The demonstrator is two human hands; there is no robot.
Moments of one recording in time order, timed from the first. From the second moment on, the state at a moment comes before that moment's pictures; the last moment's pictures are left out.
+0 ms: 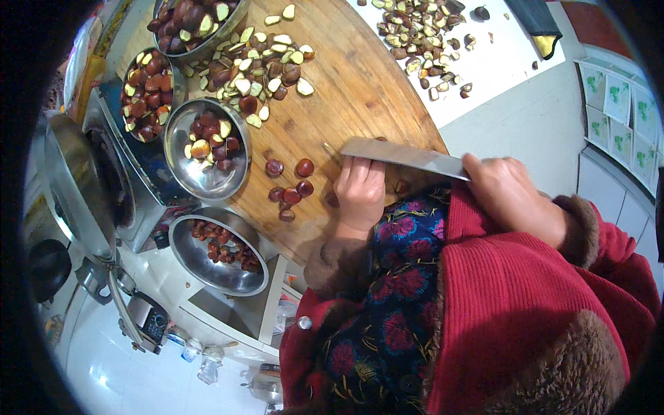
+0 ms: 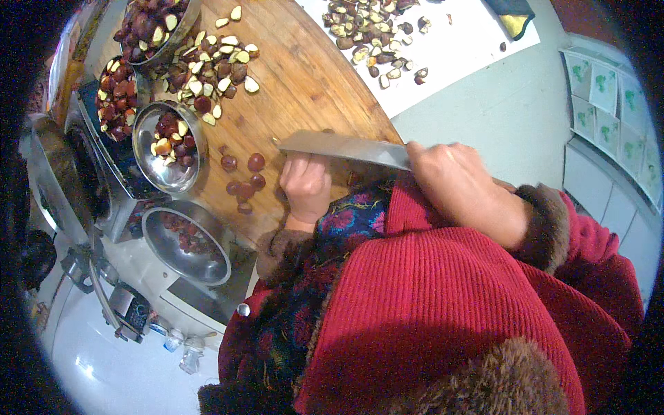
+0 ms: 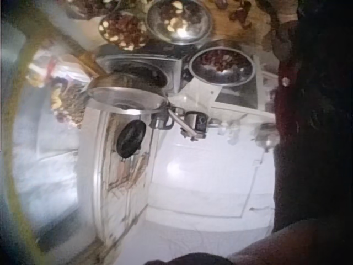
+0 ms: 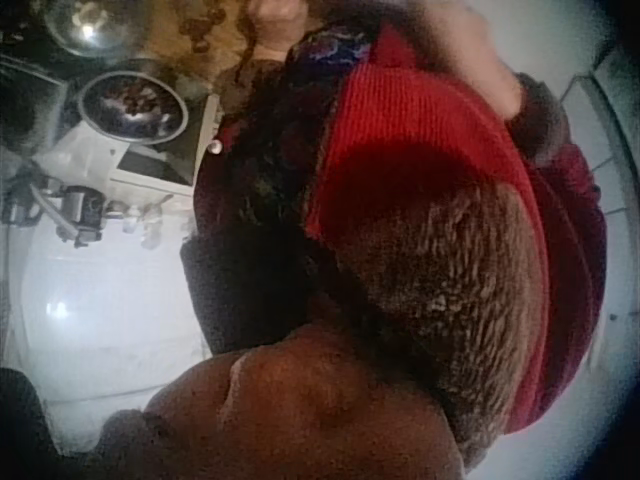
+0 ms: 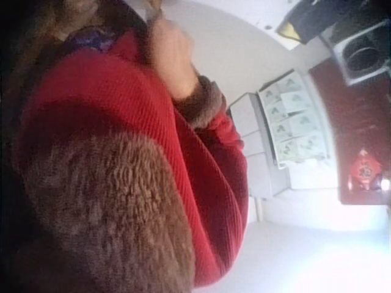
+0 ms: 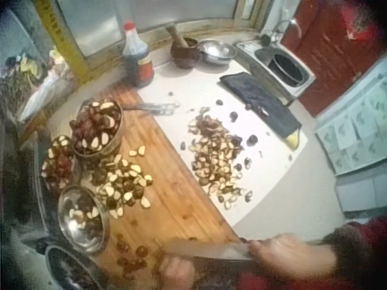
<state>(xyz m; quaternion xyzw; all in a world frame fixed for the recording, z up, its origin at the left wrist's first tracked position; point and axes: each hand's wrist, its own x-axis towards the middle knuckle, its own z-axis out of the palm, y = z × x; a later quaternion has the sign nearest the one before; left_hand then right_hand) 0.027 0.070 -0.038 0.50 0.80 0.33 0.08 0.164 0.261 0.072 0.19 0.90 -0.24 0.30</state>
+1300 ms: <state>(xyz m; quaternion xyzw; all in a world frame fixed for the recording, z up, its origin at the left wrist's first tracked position) 0.002 0.056 -0.006 0.37 0.88 0.28 0.07 0.184 0.284 0.021 0.22 0.92 -0.31 0.11</state>
